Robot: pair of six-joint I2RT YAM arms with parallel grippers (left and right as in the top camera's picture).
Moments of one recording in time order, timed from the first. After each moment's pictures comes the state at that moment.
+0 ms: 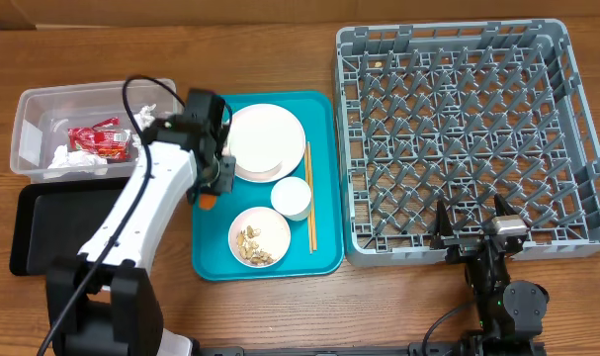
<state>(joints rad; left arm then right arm) -0.18 1.66 1.30 -1.06 -0.07 -0.08 -0.01 0.01 0.02 -0.03 -0.10 0.01</state>
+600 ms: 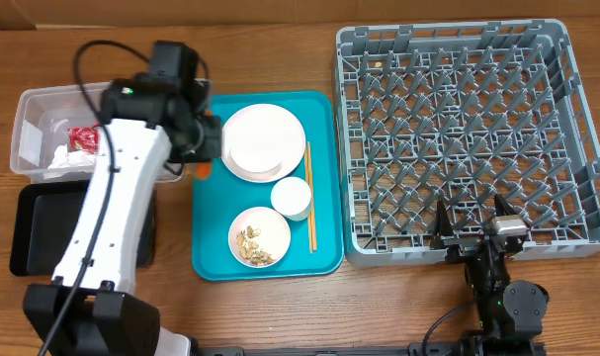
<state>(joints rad) -0.09 1.67 1.63 -1.28 0.03 -0.20 -0.01 0.01 0.02 -0.03 -0.10 0.01</state>
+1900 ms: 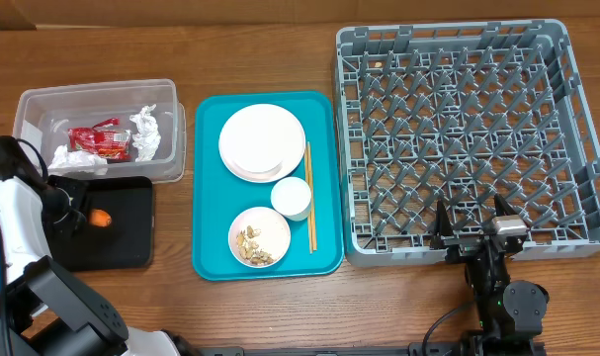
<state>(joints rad) 0.64 1.67 1.23 -0.96 0.06 -0.74 -0.01 0.01 0.02 -0.03 -0.10 0.01</state>
